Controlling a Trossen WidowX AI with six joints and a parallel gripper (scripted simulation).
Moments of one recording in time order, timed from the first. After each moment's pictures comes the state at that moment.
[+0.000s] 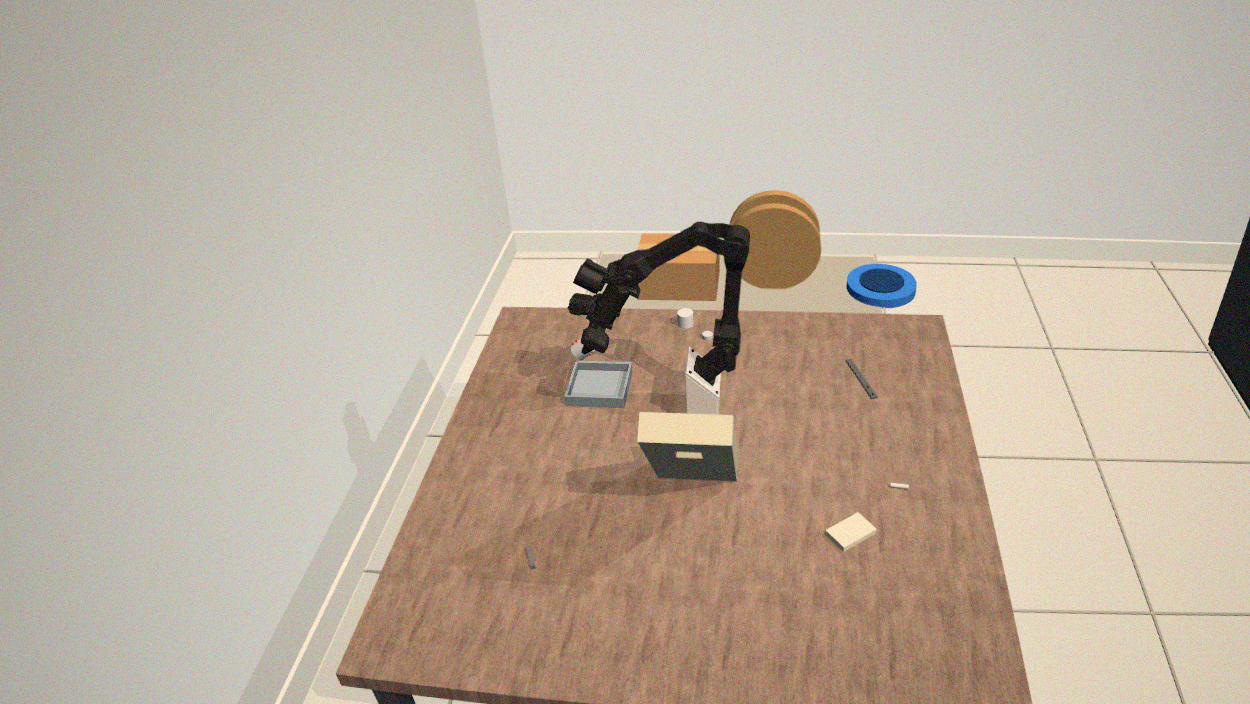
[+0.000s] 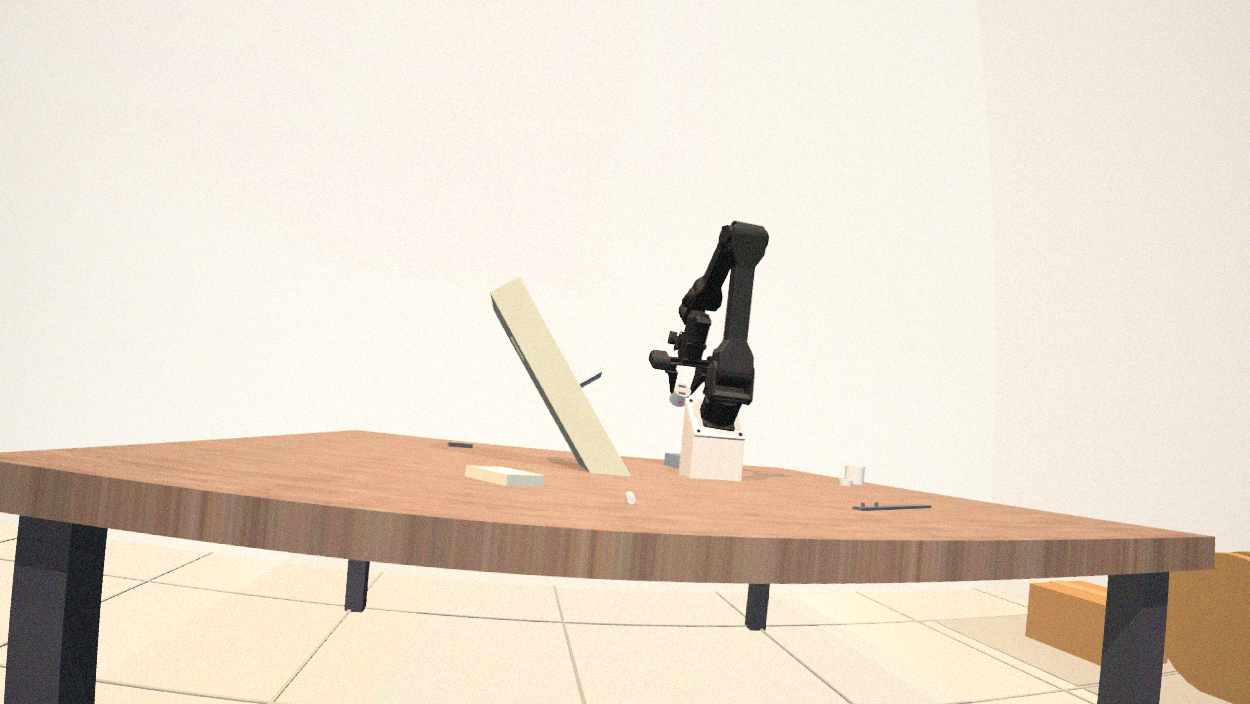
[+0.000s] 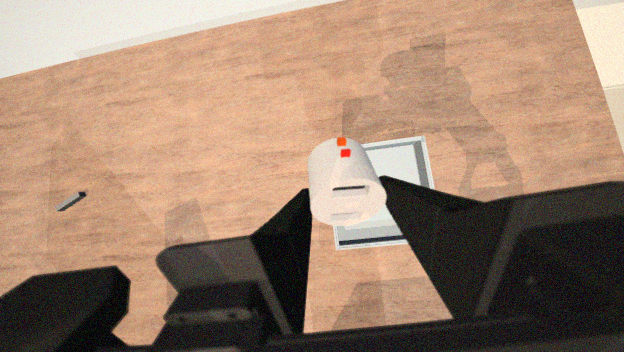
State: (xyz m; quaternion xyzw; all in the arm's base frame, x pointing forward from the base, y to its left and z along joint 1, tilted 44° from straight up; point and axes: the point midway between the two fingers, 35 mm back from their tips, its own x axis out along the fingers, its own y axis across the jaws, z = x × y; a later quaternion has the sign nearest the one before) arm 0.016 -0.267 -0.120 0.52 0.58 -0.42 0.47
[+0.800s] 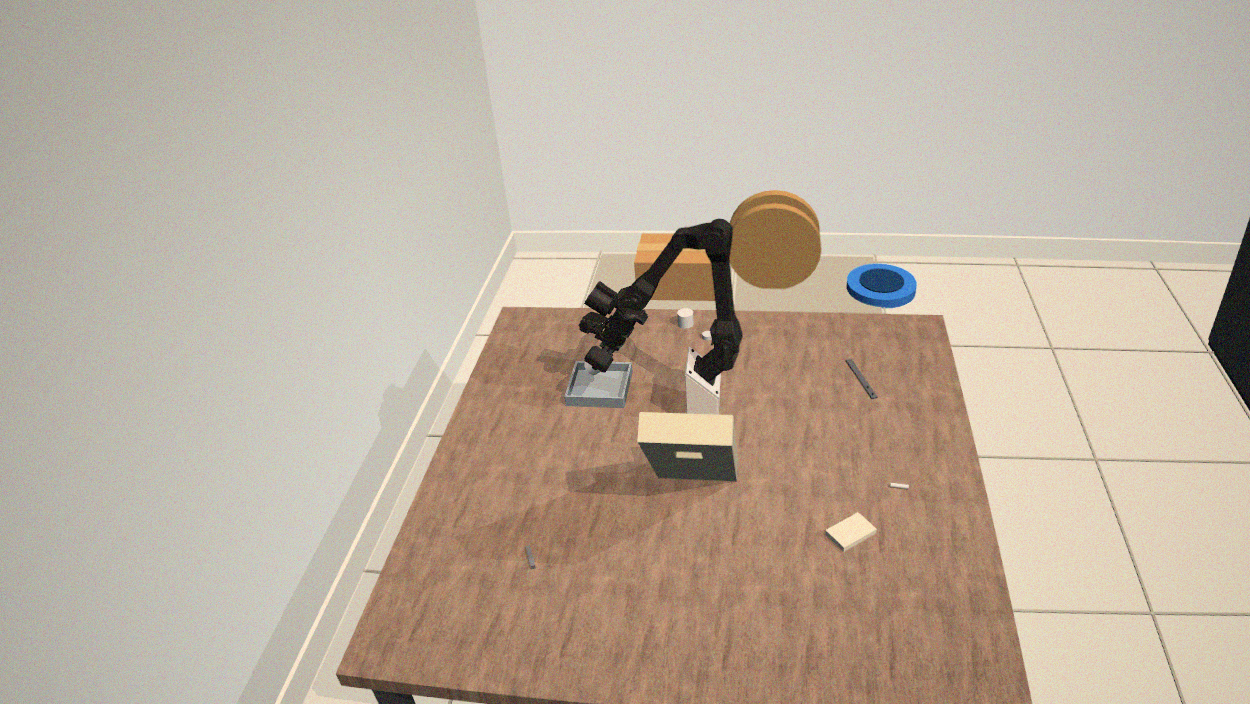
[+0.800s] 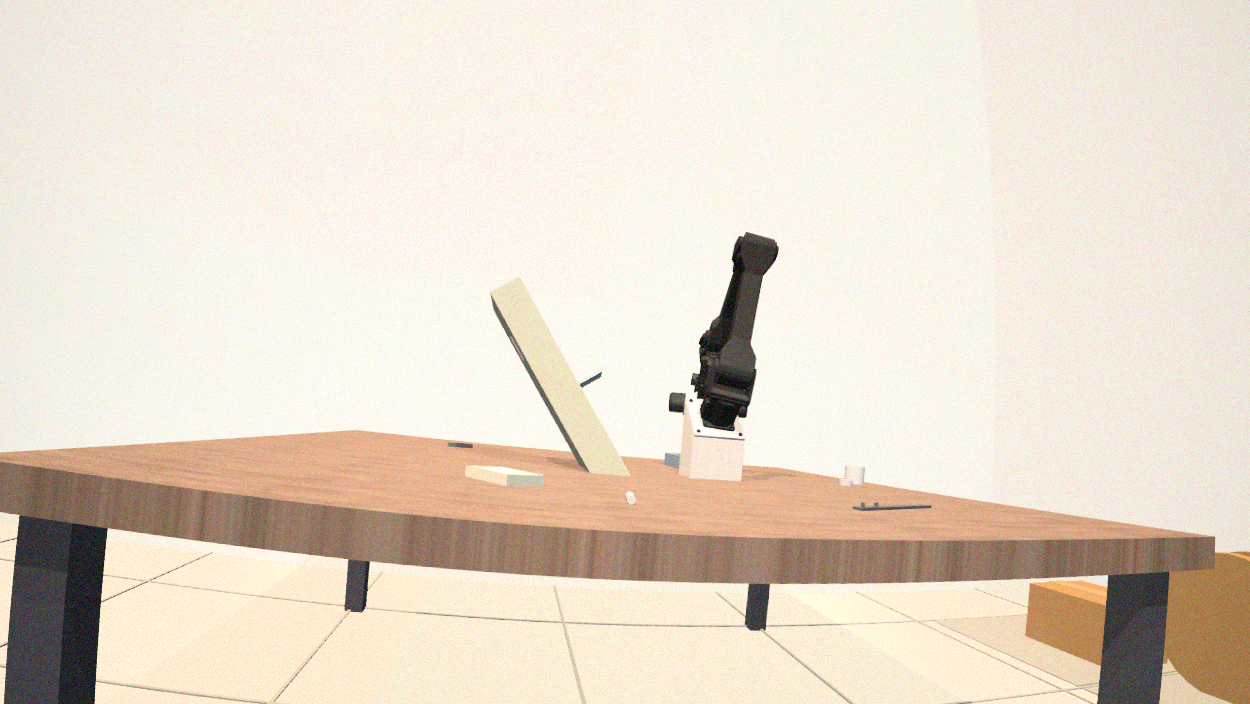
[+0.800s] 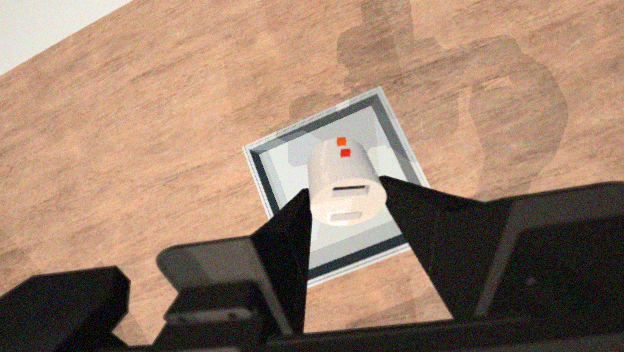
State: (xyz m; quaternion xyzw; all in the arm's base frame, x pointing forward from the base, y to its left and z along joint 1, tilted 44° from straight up) arm -0.052 -0.198 -0.184 0.54 0.56 -0.51 0.37
